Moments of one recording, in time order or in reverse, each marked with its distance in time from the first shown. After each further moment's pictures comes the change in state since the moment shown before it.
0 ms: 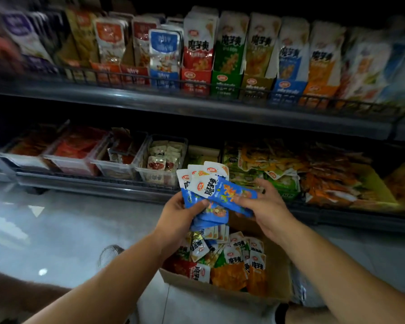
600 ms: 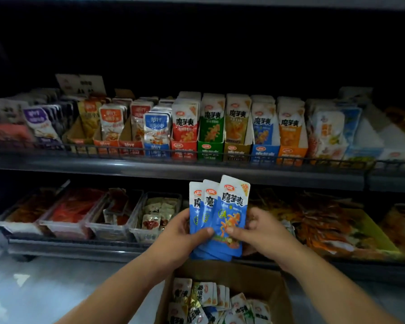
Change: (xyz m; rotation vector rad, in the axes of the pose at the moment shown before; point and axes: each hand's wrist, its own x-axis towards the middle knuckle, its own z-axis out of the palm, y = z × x) left_hand 0.000 0.106 0.037 0.184 -0.272 0.207; right_hand -0.025 -0.092 -0.021 -0.212 -0.250 -0.218
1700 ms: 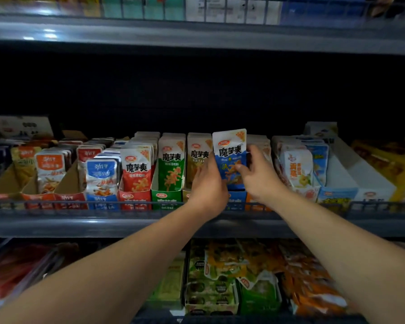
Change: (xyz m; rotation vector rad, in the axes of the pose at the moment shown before) left_hand 0.220 0.108 0.120 0.867 0.212 0.522; right_hand 0.142 -0.119 -0.136 -0.268 0.460 -0.575
